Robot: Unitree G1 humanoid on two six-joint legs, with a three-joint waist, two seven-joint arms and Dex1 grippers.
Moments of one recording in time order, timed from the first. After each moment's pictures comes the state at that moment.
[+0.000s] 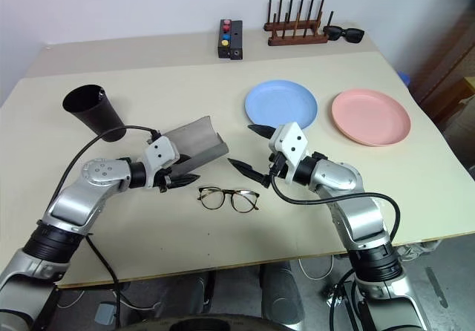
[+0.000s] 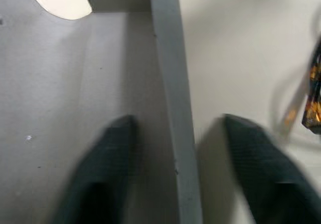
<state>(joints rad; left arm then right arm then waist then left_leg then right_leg) -0.39 0.67 -0.23 -0.02 -0.15 0.38 -0.89 -0.29 -0.46 0.11 -0.29 0.33 0.28 0.76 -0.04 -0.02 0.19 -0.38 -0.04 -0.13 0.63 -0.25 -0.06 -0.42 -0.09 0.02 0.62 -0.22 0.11</state>
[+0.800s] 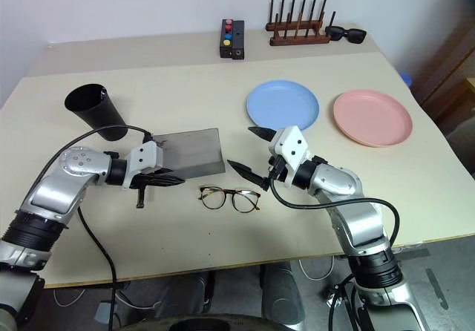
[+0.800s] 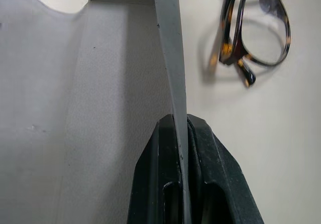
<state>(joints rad) -0.43 0.78 -0.22 0.06 -0.18 0.25 -1.20 -0.26 -0.45 0.11 -0.32 0.33 0.28 0.73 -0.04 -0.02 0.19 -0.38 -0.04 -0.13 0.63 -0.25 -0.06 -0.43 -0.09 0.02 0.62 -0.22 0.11</state>
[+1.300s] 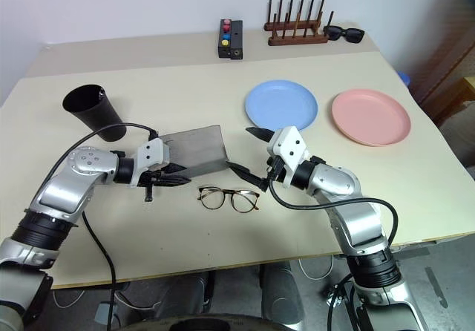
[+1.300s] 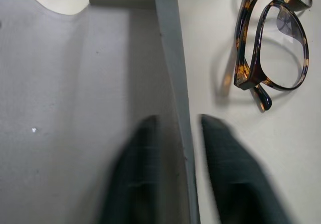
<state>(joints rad) -0.45 0.74 -0.22 0.07 -0.17 0.27 -1.19 -0.26 -0.45 0.11 -0.32 0.33 0.28 0.75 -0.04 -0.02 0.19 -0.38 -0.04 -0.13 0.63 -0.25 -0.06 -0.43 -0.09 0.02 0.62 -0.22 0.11</state>
